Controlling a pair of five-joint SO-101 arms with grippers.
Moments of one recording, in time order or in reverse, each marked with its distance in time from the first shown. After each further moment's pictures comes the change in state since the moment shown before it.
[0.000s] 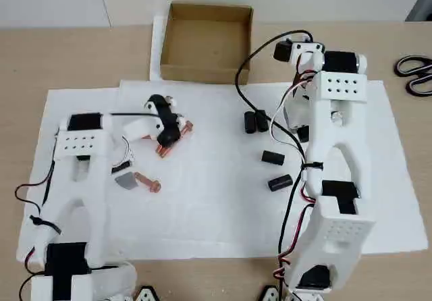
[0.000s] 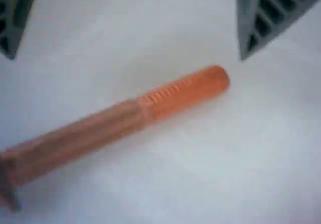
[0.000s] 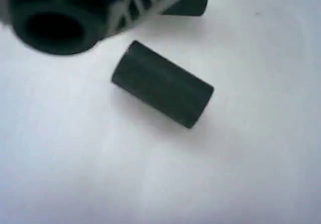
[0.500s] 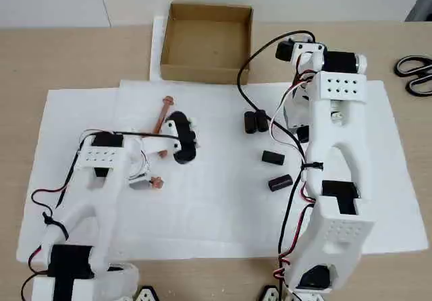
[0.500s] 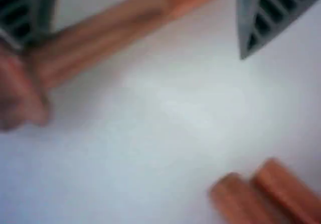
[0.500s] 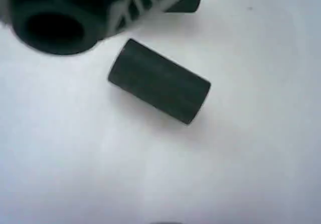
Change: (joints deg) left arm 6.3 -0.2 12.5 -15.7 -1.4; right arm 0.0 0.0 0.0 0.0 -1.8
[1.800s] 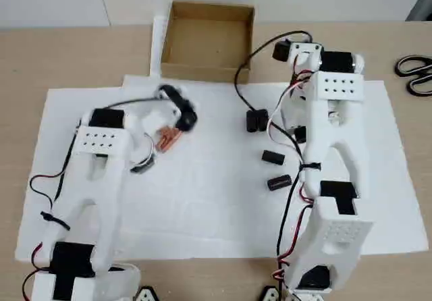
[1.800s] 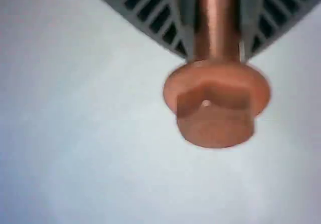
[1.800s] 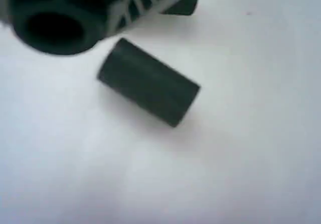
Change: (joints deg) left arm 2.2 0.1 -18.9 25.0 32.3; right arm -2.5 -0.1 1.4 0.0 -0.2
